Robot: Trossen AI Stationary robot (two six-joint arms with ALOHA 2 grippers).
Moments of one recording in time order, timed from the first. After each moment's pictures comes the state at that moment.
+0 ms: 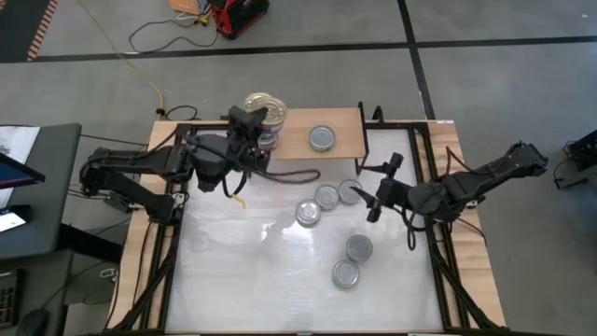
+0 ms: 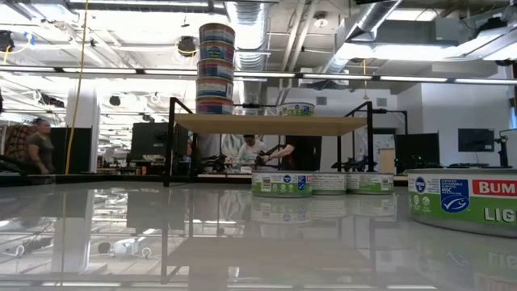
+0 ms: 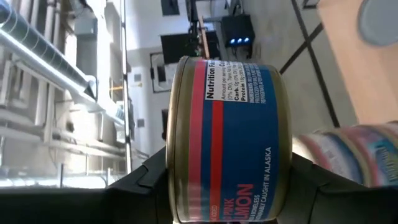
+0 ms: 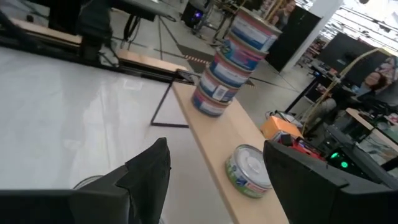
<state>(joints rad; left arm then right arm) -0.09 1.34 1.54 -0.27 -1.11 1.52 0.39 0.96 0.86 -0.20 0.91 -0.22</state>
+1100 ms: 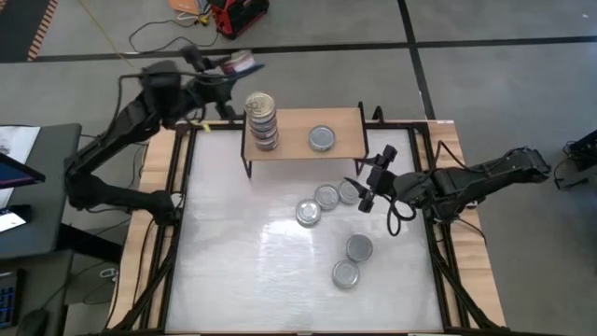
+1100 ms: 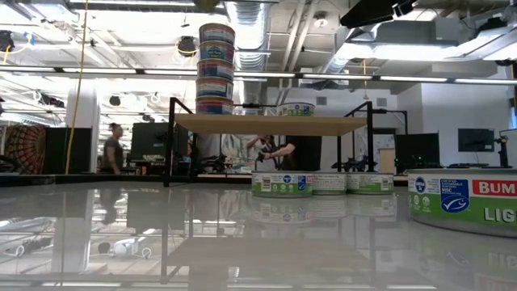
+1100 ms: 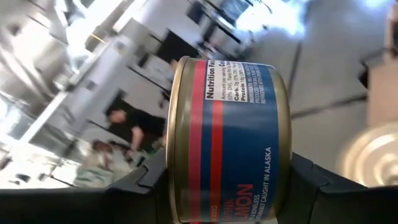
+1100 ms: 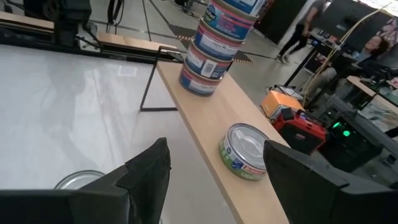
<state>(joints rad) 0.53 1.17 1.54 -0.38 -0.36 0.95 0.25 1.00 0.86 -0.23 0.81 -0.13</state>
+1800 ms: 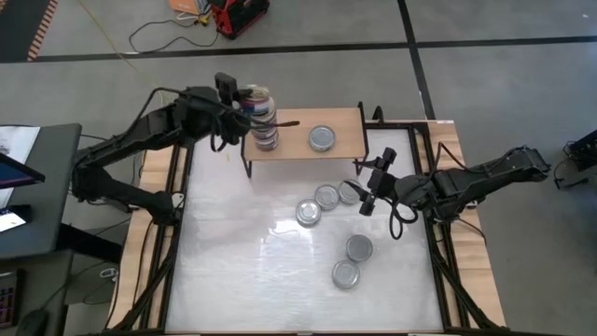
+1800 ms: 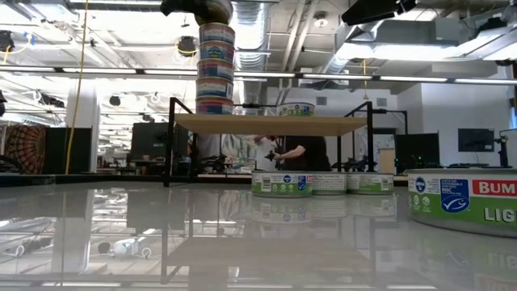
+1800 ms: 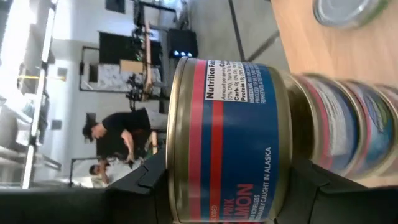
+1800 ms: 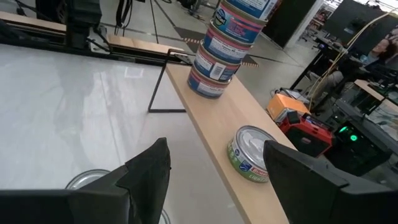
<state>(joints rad) 0.32 1.24 1.54 -0.62 -0.58 1.21 0.27 1.00 0.86 -0.23 0.81 -0.12</state>
